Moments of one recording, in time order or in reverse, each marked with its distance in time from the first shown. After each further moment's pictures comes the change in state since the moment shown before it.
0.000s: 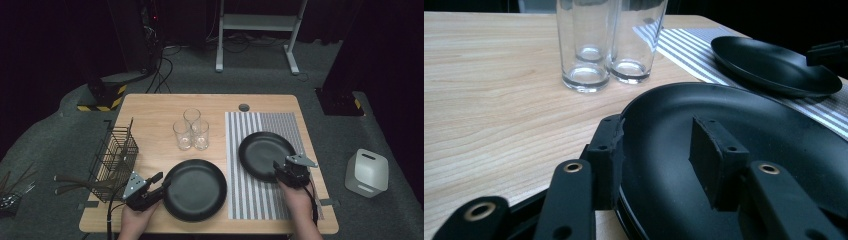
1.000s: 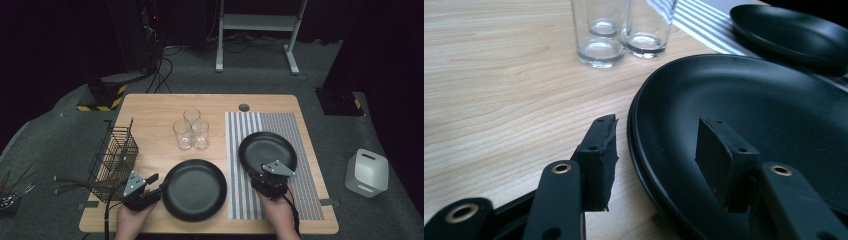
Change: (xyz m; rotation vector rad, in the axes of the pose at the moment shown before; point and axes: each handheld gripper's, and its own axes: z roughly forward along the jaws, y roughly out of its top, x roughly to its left) left arm 0.008 -0.001 -0.003 0.086 0.038 0.024; right arm 0.078 0.003 -0.022 -0.040 0.168 -0.060
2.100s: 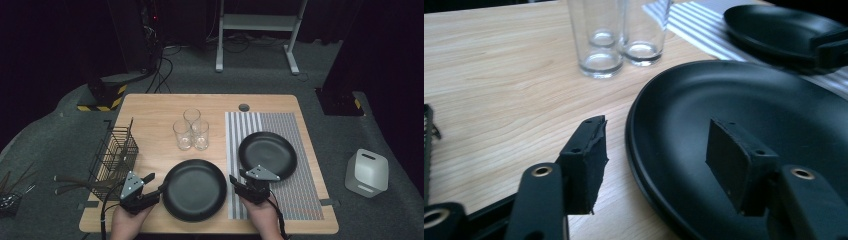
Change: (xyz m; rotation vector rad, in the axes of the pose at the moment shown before) left arm -0.007 0.014 -0.016 0.000 0.008 0.060; right arm 0.036 -0.010 0.020 -0.027 0.188 0.001
